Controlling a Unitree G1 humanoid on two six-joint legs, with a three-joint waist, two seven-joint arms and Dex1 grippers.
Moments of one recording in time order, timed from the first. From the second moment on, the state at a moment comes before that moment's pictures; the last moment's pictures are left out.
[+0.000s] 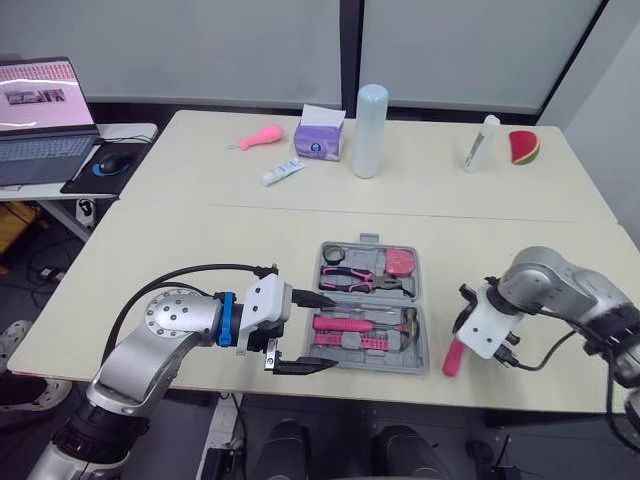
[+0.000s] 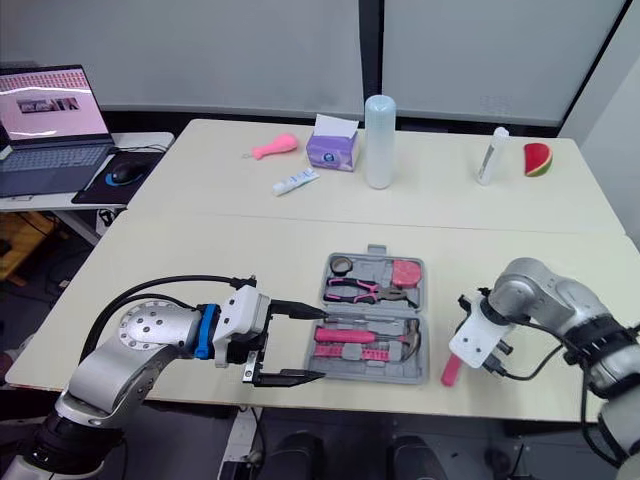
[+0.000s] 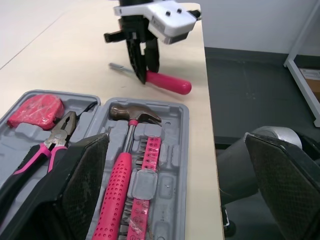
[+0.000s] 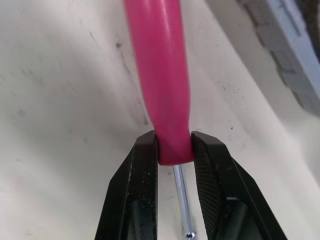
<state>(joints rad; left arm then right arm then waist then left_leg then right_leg) -0.22 0.74 -0.16 -0.38 -0.44 0.33 -1.19 -0.61 -1.00 0.53 0.22 -0.29 -0.46 1.45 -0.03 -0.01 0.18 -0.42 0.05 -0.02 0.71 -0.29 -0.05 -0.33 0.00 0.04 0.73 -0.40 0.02</state>
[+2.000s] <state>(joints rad) -0.33 0.66 -0.21 -0.30 -0.42 0.30 -1.23 0.05 -0.55 -0.15 -0.17 0.14 0.49 0.59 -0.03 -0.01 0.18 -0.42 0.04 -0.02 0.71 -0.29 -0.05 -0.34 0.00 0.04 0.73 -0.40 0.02</state>
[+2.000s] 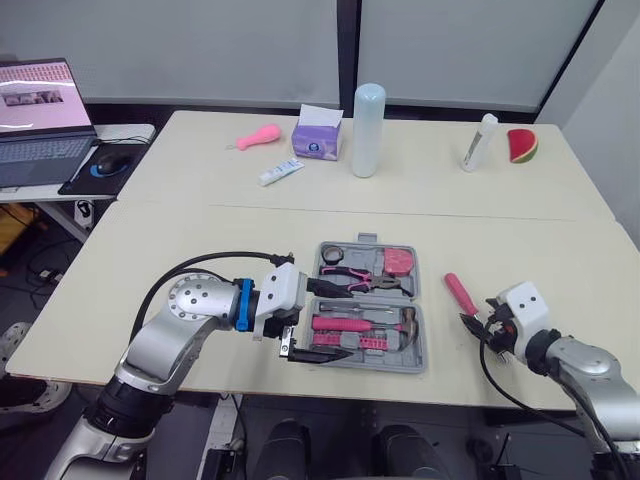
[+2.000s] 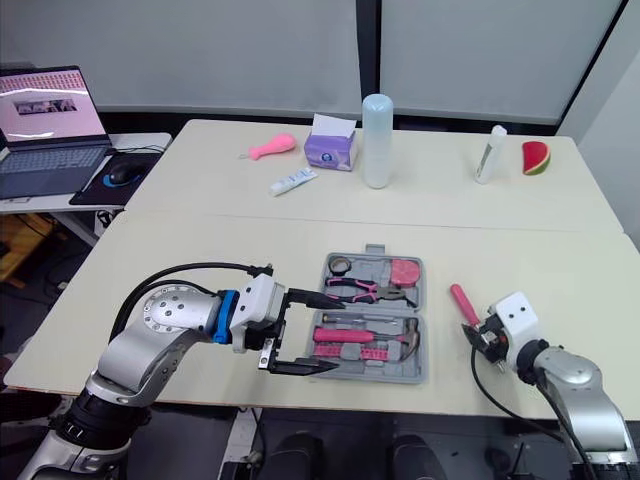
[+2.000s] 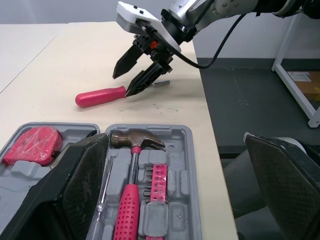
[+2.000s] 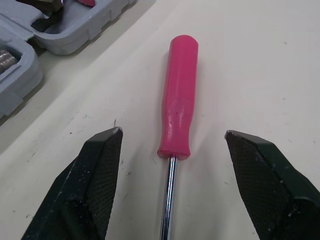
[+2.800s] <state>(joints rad) -0.33 0.69 -0.20 -0.29 -0.43 0.30 -1.24 0.04 -0.54 -0.13 -0.08 0.14 0.40 0.56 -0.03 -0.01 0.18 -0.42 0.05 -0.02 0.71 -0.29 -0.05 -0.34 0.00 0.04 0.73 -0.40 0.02</state>
